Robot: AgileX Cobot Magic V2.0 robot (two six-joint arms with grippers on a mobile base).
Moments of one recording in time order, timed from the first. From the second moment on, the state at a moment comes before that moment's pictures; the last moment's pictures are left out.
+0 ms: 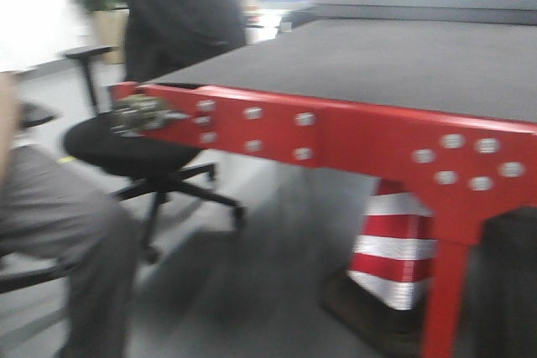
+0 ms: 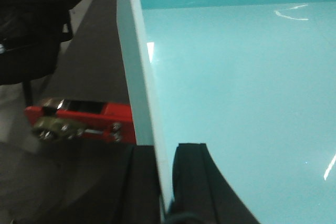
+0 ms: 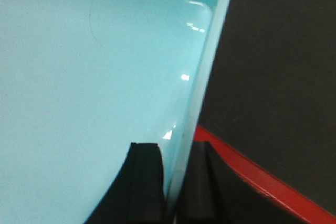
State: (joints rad) left arm -0.40 1.45 -1.81 0.06 0.94 -0.13; right arm 0.16 1.37 -1.72 0.11 1.03 0.02
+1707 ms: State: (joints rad) left arm -0.40 1.45 -1.81 0.05 0.93 -0.13; right arm 0.16 1.37 -1.72 0.11 1.03 0.02
